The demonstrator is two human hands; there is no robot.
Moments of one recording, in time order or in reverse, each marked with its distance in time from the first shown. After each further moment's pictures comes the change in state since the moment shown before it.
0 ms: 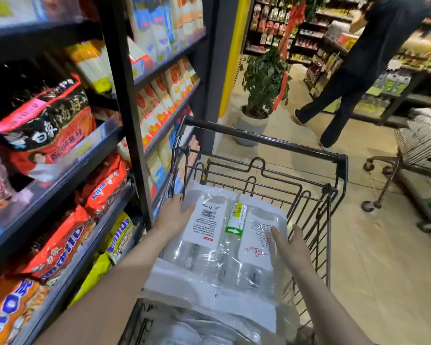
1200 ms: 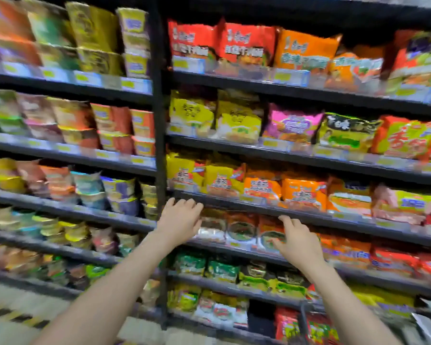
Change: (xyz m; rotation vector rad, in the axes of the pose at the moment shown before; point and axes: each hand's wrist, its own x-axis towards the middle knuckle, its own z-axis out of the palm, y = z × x) left_hand -0.840 -0.043 -0.047 0.869 0.899 -0.854; right_hand -0.551 0.011 -0.029 -0.550 -0.612 -1.958
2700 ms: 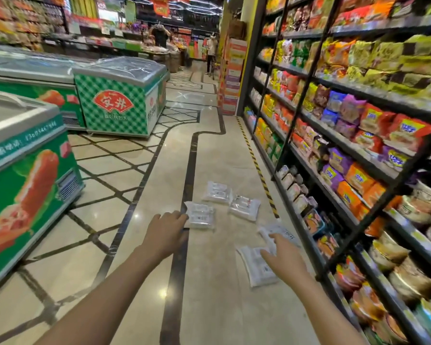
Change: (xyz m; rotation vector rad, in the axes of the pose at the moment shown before) left_hand -0.850 -0.727 -0.157 0.265 -0.236 -1.490; right_hand -0.295 -1.156 0.118 0.420 -0.626 -1.178
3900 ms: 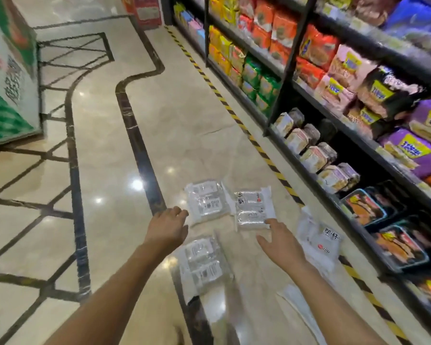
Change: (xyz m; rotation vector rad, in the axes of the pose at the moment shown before) left_hand 0.873 -0.202 0.256 0.009 -0.418 0.394; right_hand 0.824 -0.095 0.129 0.141 -0.132 0.493
